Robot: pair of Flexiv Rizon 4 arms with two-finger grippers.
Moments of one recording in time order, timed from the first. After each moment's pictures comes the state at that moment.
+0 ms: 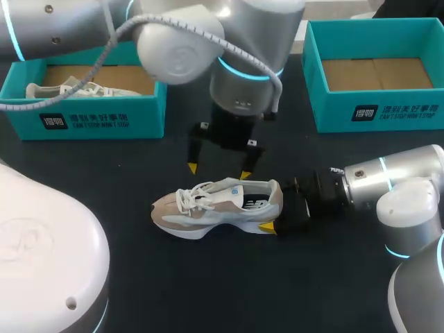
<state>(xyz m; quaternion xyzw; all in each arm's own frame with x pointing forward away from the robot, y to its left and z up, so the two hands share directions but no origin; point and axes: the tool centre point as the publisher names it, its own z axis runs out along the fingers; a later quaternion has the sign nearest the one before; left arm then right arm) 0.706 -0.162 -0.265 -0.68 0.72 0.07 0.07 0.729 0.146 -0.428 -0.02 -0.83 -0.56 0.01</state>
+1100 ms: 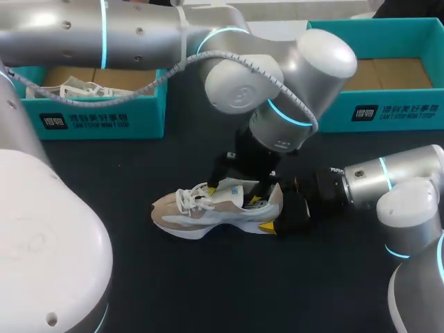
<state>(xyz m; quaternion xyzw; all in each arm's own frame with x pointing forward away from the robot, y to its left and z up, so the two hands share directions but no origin) 0.714 -0.186 -0.356 -0.71 0.68 0.15 0.13 0.729 0.146 -0.428 -0.02 -0.83 -0.56 0.01</state>
